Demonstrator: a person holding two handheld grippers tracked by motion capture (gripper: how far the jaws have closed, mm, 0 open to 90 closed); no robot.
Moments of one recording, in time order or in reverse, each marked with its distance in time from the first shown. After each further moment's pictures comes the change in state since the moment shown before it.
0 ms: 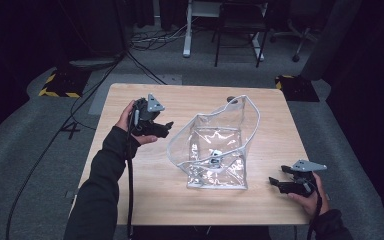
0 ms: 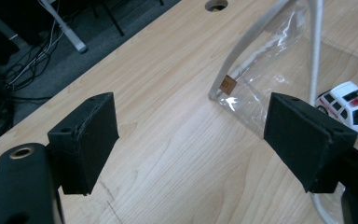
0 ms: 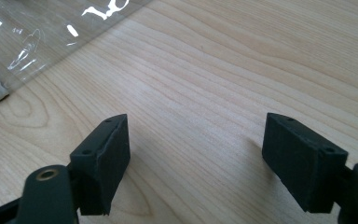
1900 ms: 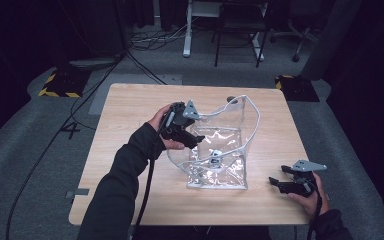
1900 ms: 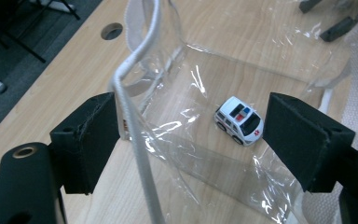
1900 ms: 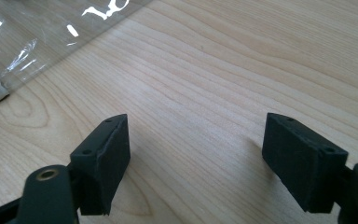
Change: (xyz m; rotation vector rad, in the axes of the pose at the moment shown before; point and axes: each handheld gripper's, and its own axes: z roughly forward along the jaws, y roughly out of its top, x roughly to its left) left arm -0.058 0.053 0.011 0.011 -0.273 0.207; right arm 0.000 0.000 0.000 0.000 0.000 0.000
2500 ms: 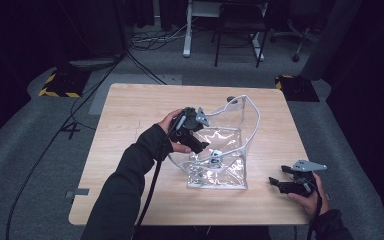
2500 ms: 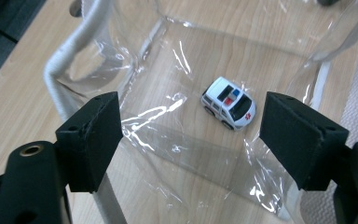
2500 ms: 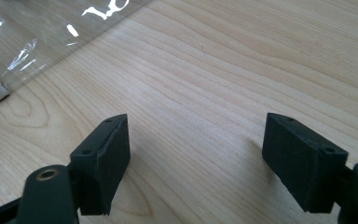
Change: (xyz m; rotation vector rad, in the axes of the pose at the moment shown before) left arm -0.011 0.007 0.027 0.108 -0.074 0.053; right arm 0.000 0.000 0.000 0.000 0.000 0.000
